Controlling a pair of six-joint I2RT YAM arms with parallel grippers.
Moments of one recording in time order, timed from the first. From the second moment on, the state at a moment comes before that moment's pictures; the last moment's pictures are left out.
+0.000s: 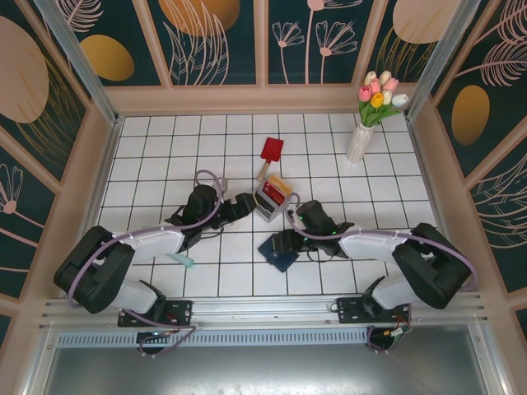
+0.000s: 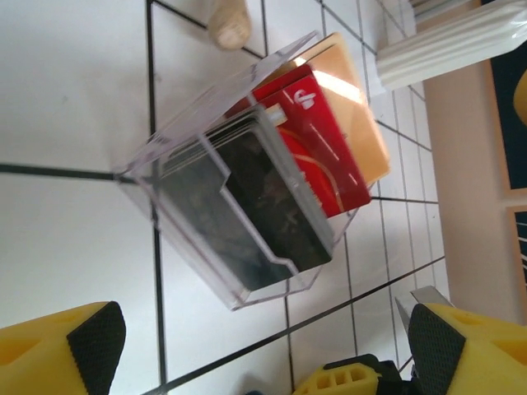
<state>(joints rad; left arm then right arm) -0.60 1.42 0.49 0.38 0.28 -0.96 0.82 1.47 0.54 0.03 -0.35 0.59</state>
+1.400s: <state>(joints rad) -0.80 1.48 0.42 0.35 0.37 -0.92 0.95 1.22 0.43 -0.09 -0.09 1.21</state>
